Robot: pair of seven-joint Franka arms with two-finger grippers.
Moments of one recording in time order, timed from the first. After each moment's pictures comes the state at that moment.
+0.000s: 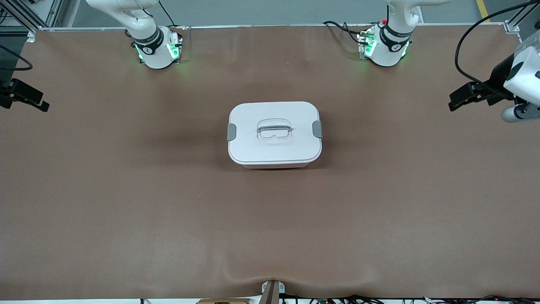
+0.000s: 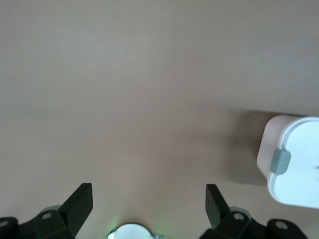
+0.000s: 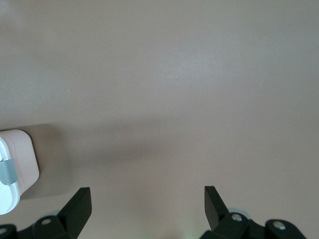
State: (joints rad) left arm 0.00 0.03 -0.11 -1.46 0.01 1.40 -0.23; right arm 0.03 0.00 -0.11 -1.48 0.03 1.46 0.03
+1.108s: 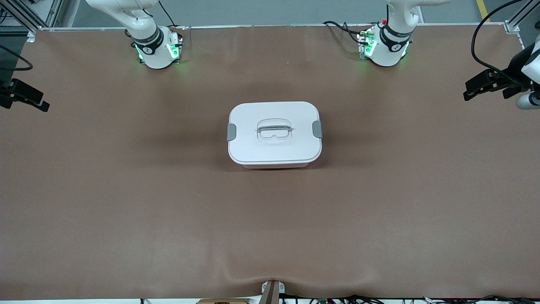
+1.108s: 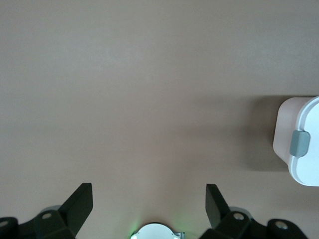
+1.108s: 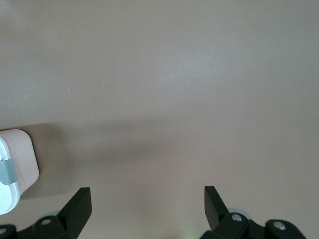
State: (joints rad) left arm -0.01 -0.02 -0.04 -1.53 0.01 1.43 -0.05; right arm 0.03 0.00 -0.11 -1.48 0.03 1.46 0.03
